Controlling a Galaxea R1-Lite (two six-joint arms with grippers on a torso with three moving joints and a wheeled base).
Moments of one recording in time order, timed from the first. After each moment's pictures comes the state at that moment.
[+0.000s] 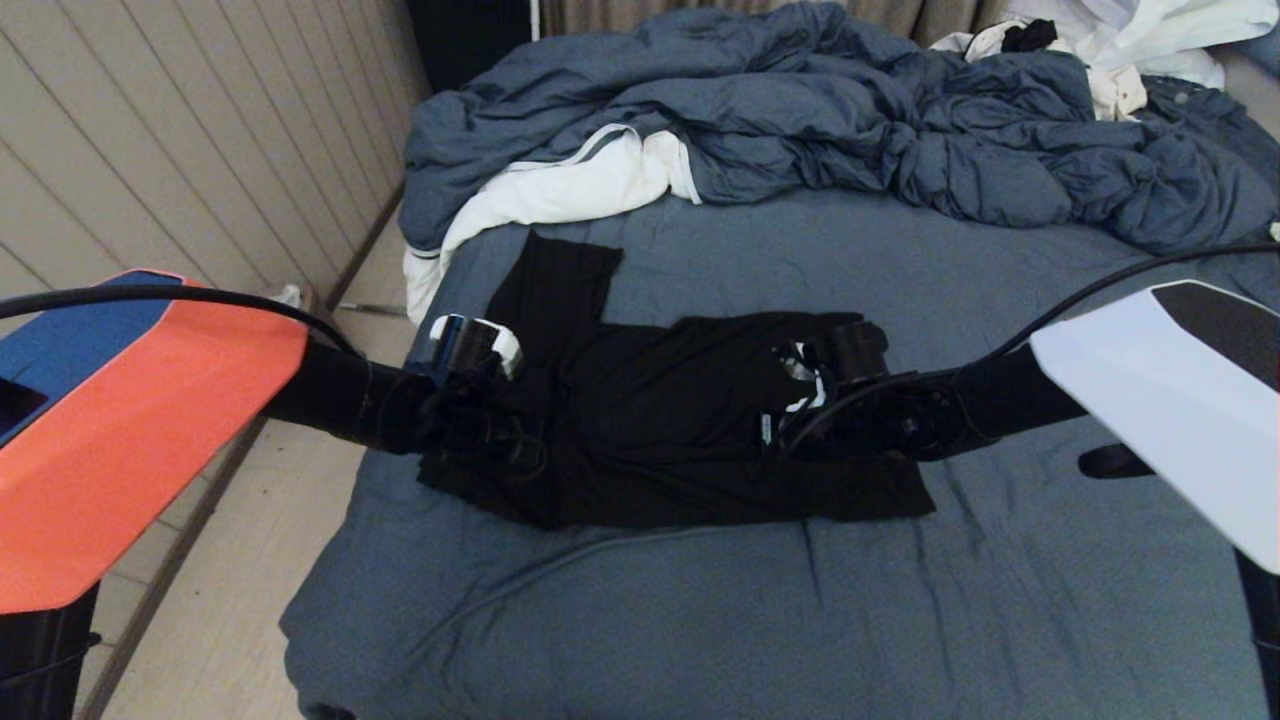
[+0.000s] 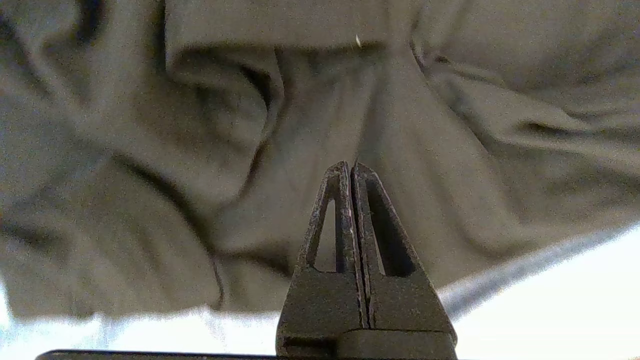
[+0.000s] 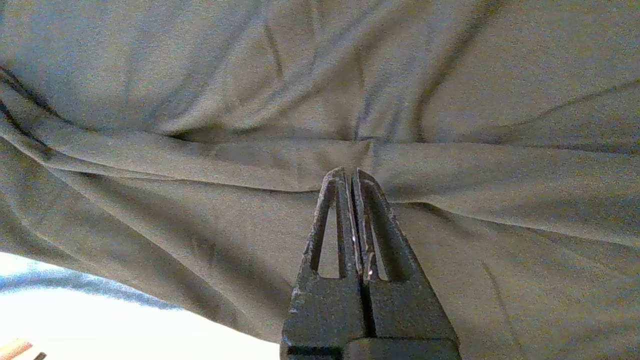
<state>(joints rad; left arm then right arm) -0.43 2.21 -1.44 -0.03 -0.02 -0.19 0.28 2.21 -1.40 -0.14 0.13 0.23</state>
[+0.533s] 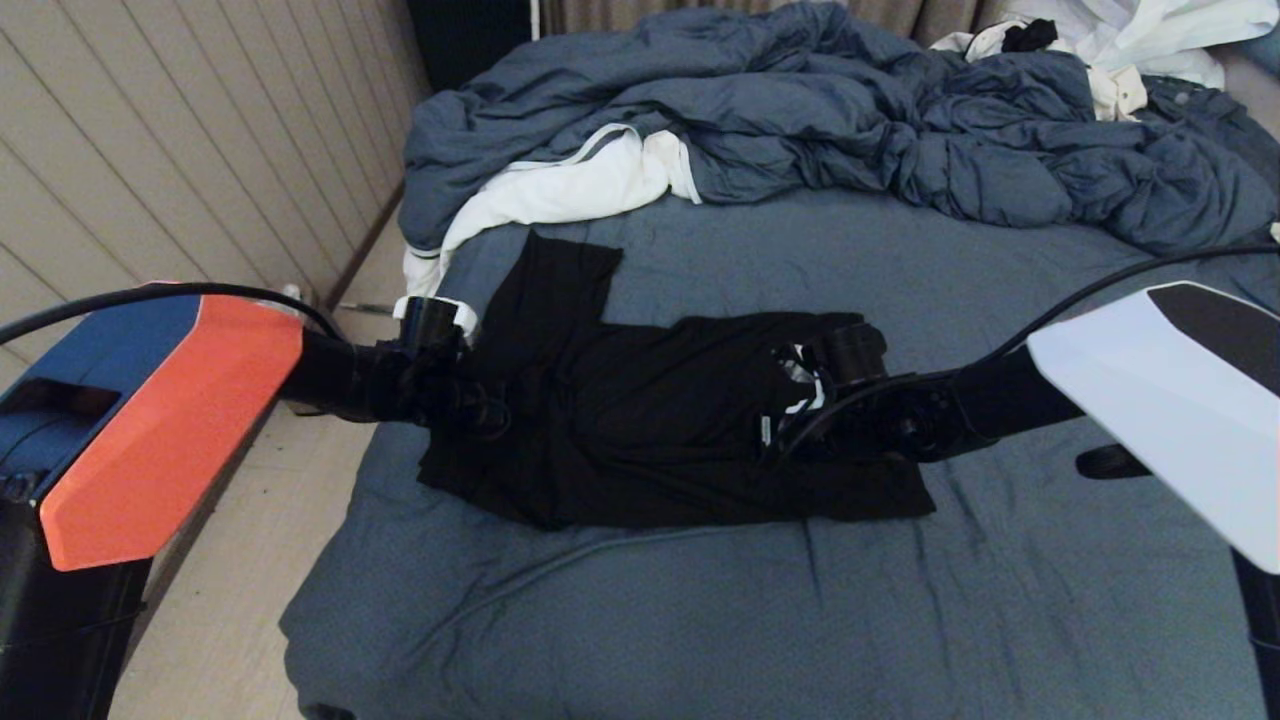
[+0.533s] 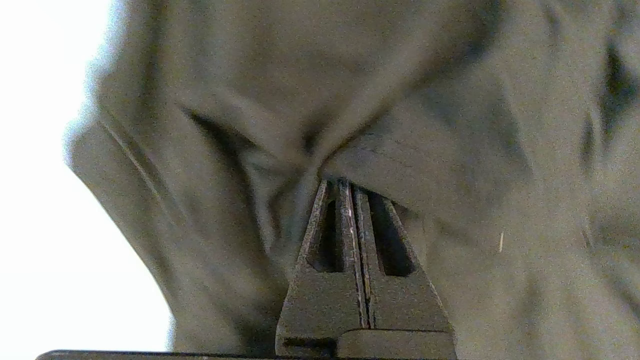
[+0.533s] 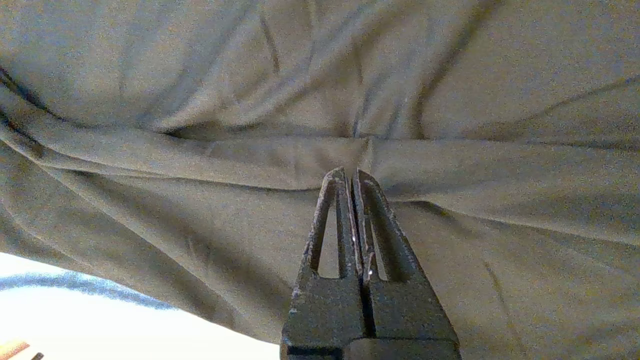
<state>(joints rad) -0.29 2.34 -1.67 -0.02 0.00 -0.15 0.28 2.21 -1.40 -0.14 0.13 0.23</state>
